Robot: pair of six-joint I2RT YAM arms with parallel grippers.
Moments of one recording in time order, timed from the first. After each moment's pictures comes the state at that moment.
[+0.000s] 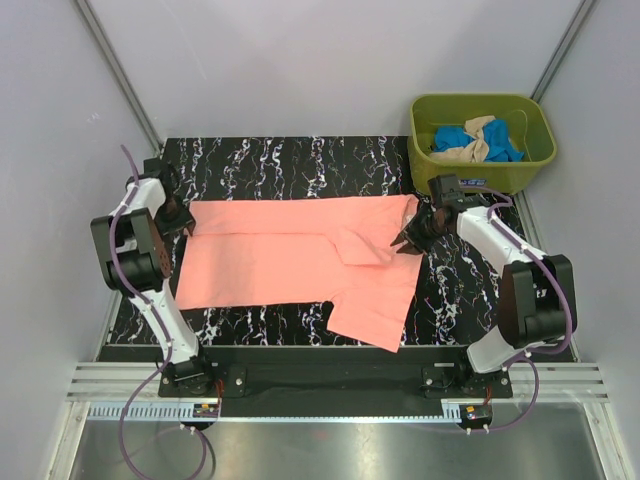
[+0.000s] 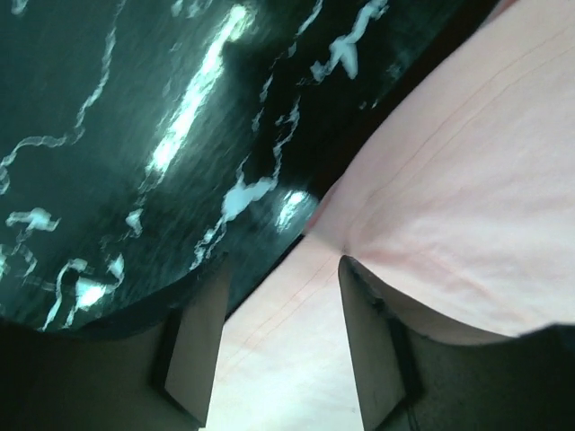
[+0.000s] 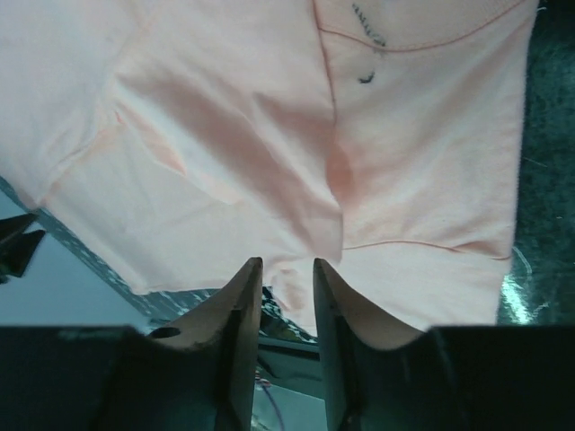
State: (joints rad) left arm 0.26 1.99 1.48 -0.79 -0.12 -0.35; right arm 0.19 1.57 1.10 -0.65 -0.30 0.96
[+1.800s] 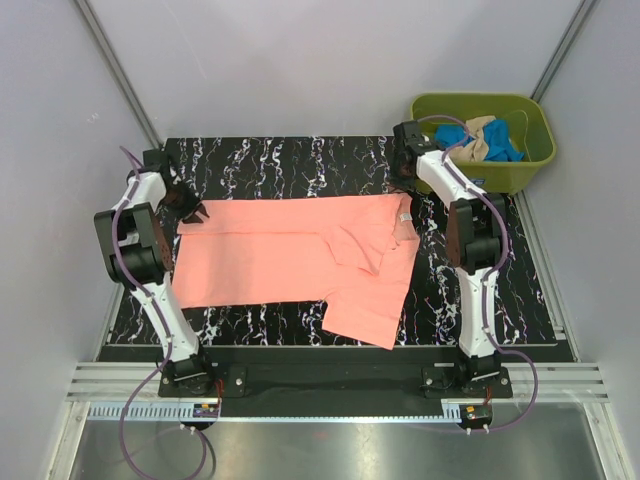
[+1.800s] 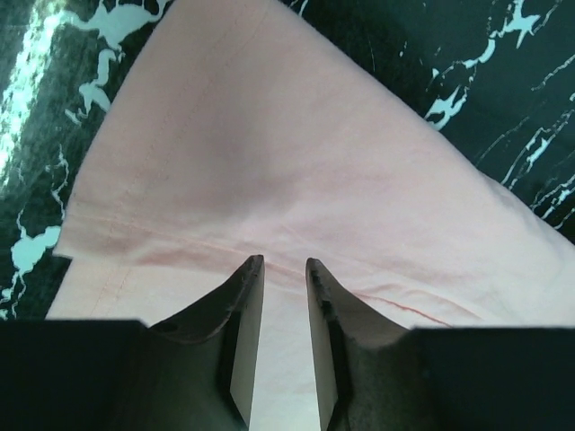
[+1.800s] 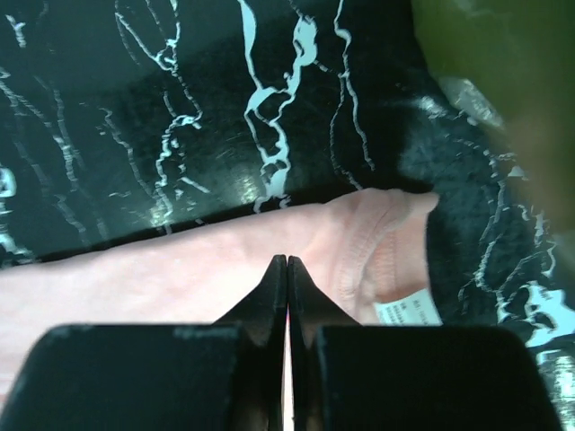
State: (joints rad) left arm 0.26 2.07 1.59 -0.74 0.24 -0.47; right arm 0.24 2.27 1.97 -0.71 0.07 0.55
